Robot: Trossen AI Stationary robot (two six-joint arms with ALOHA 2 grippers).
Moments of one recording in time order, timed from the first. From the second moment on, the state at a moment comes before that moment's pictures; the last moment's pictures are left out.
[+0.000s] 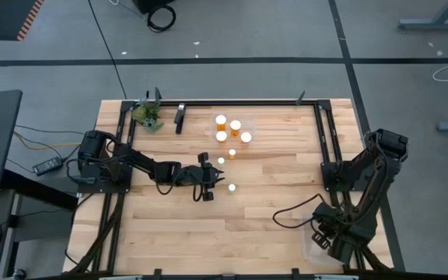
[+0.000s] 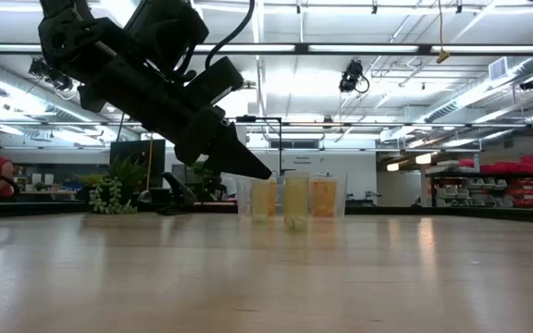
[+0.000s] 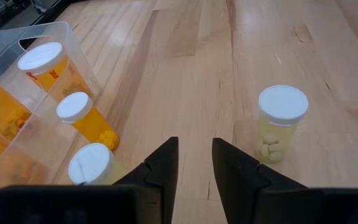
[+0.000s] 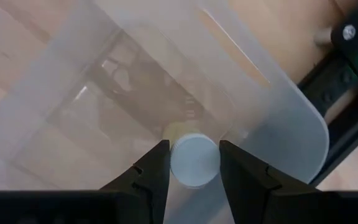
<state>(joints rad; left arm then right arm) -0.14 1.76 0.68 0.59 -0.36 0.04 1.16 1.56 0.99 -1.17 0.04 2.00</state>
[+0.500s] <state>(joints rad) -0.14 1.76 0.68 0.59 -0.36 0.04 1.21 1.56 0.99 -1.16 0.02 2.10</state>
